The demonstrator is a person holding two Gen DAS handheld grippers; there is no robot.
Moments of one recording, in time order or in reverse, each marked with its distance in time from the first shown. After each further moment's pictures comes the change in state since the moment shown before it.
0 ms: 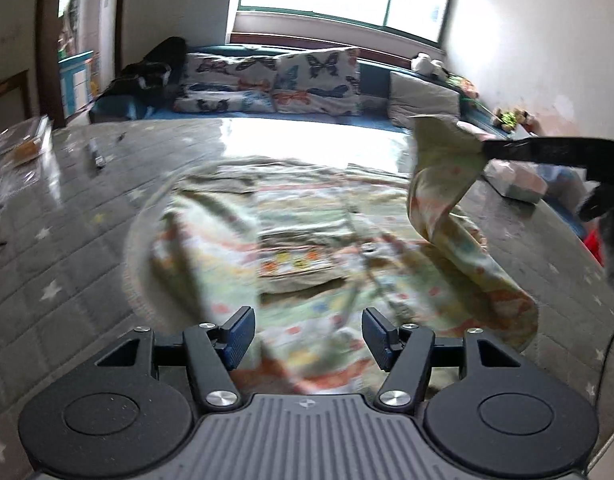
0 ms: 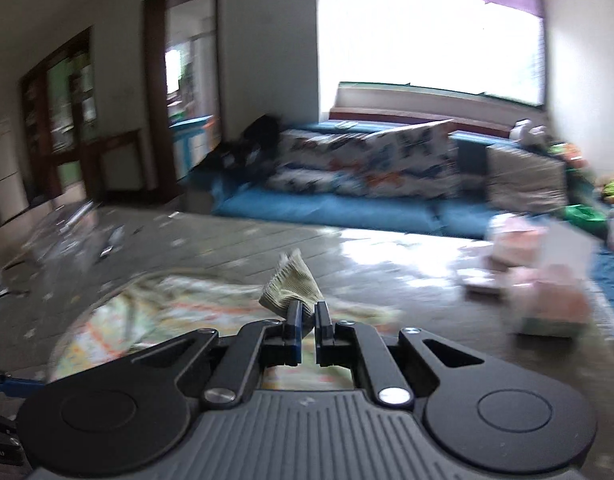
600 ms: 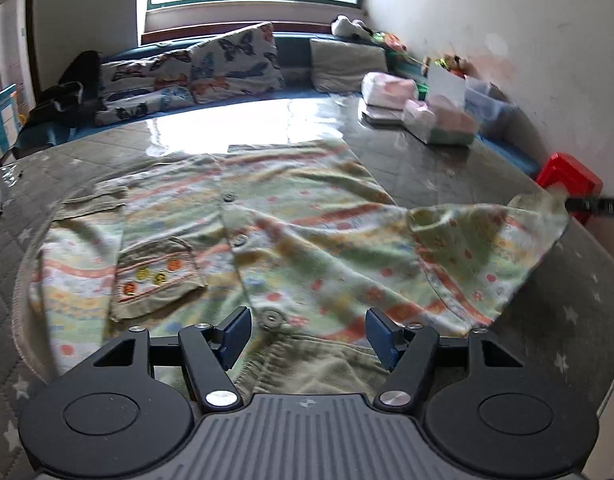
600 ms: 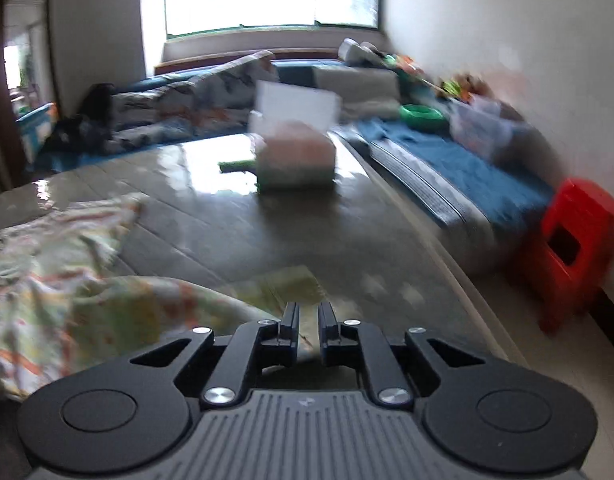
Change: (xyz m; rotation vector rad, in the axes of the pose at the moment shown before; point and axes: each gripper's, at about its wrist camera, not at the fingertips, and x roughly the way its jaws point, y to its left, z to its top) left arm 0.042 -0.081 -0.001 0.203 0.078 -0.116; right arm -0.085 -0.145 -0.113 0.244 0.191 -0.399
